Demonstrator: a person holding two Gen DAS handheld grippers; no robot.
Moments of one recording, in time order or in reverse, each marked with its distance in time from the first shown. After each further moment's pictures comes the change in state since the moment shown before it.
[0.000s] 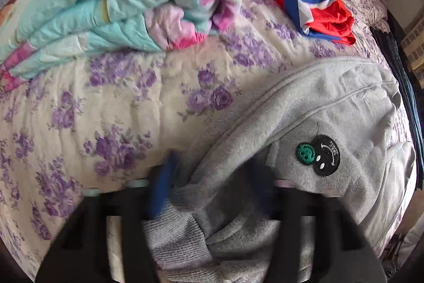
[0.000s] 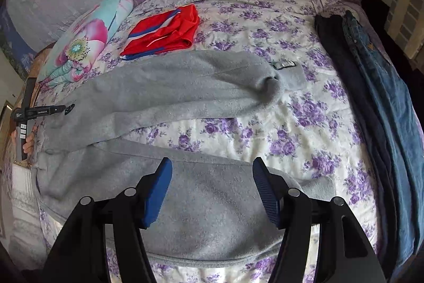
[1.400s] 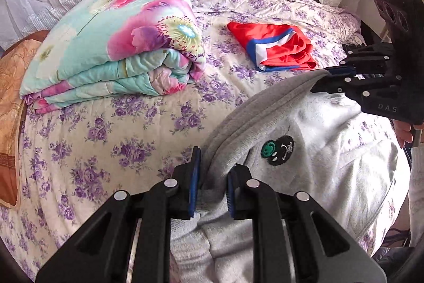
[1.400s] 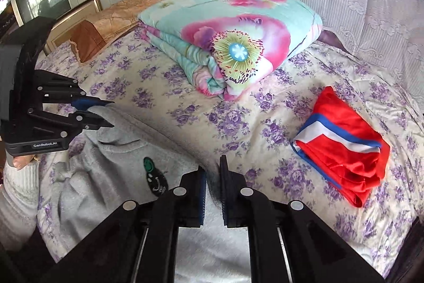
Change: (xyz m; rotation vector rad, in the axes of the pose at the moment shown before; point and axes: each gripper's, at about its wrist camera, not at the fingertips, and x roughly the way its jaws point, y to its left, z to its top) left arm -0.121 -0.048 -0.046 0.088 -0.264 0.065; right arm 0.071 0.267 0.128 -0.663 -0.013 0.287
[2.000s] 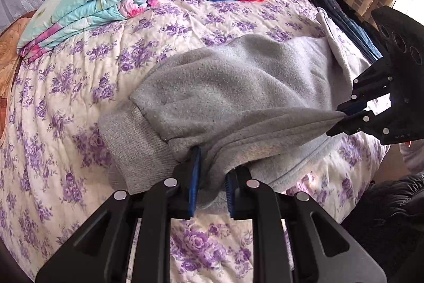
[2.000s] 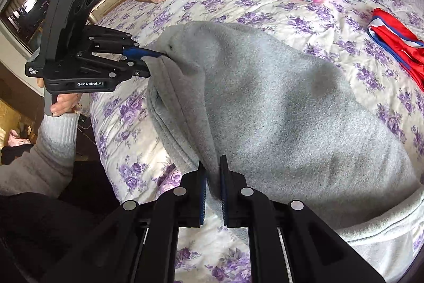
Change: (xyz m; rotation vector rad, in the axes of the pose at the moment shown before) left arm -0.040 -0.061 -0.164 0.098 0.120 -0.064; right arm -0.014 0.134 -0.177 0.023 0.166 0.261
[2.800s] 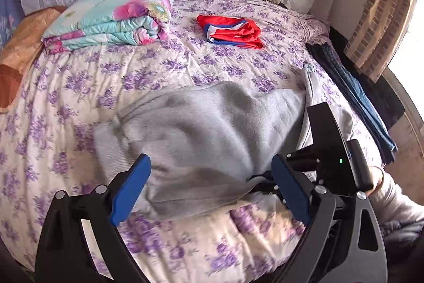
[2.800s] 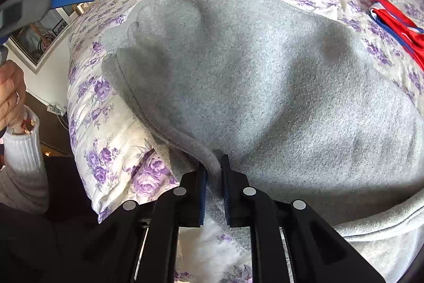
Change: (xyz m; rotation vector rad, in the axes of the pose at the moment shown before) left arm -0.040 -0.047 -0.002 -0.223 -0.201 -0.025; right arm 0.049 0.008 -0.027 0.000 -0.020 -0.076
